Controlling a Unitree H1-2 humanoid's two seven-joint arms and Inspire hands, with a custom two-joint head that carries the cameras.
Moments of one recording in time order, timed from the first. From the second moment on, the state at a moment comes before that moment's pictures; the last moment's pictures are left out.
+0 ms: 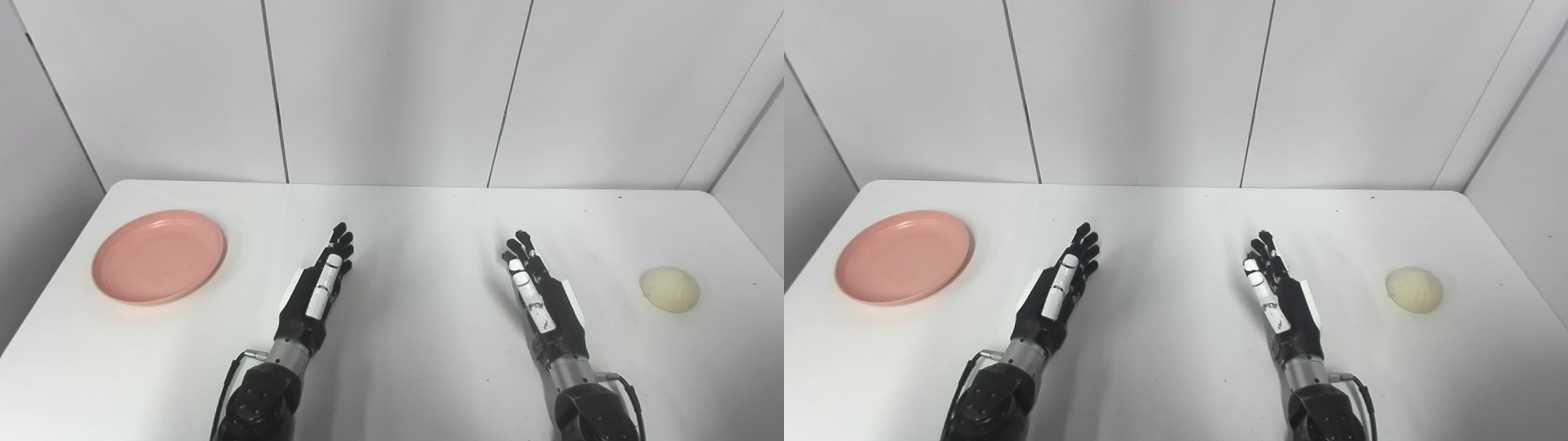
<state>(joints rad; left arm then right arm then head) -0.32 -0.06 -0.08 0.29 -0.05 -0.05 -0.13 -0.21 -0.10 -0.06 0.07 0.11 -0.01 0.06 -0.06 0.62</state>
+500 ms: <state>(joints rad) -0.32 -0.06 -0.08 0.29 -0.05 -0.05 -0.13 -0.21 -0.10 -0.06 0.06 0.10 -0.01 0.06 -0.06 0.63</state>
